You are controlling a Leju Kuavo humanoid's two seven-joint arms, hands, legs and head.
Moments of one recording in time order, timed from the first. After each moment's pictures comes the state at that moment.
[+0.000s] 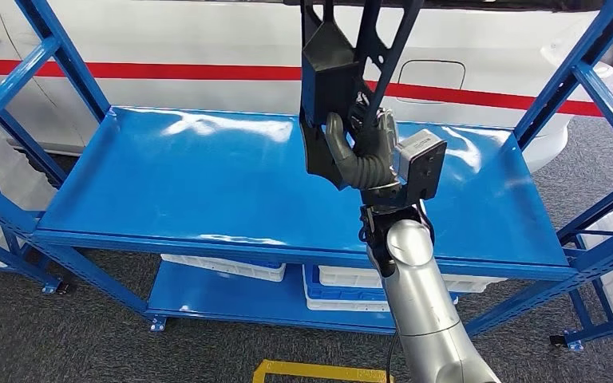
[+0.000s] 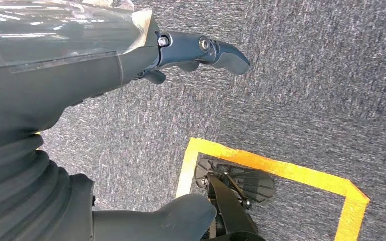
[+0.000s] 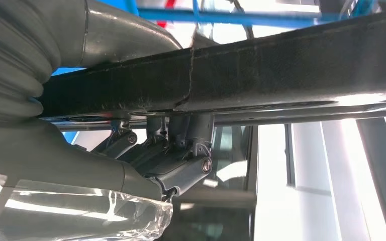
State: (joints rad) left arm -0.08 -0.18 0.71 -0.20 -0.52 0.31 -0.32; right arm -0.53 0.16 0.30 -1.45 0.03 0.02 -0.35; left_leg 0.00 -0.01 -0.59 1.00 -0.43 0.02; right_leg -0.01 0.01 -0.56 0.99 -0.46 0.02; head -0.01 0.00
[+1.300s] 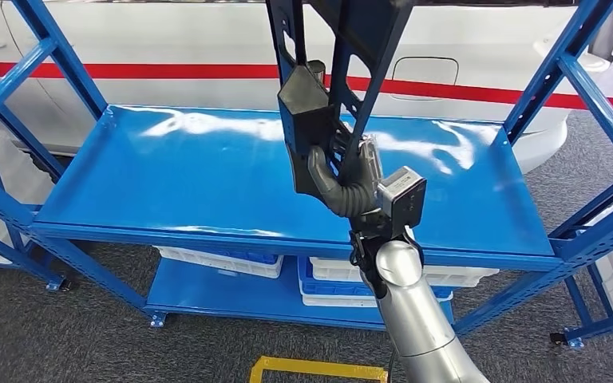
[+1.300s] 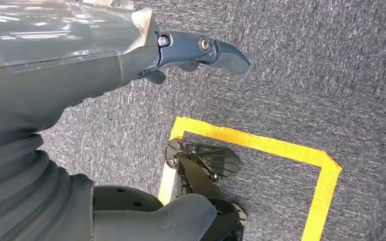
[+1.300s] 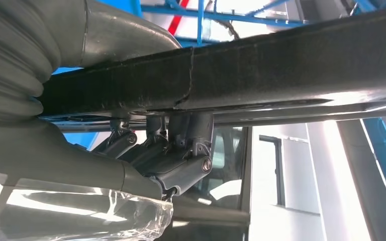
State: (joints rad) left arm -0.09 -0.18 0.73 -0.20 -0.51 0.23 -0.38; right arm -0.46 0.13 0.37 -1.45 0.01 0.01 -0.43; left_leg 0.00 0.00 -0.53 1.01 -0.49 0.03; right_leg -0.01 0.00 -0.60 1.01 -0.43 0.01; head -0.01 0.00
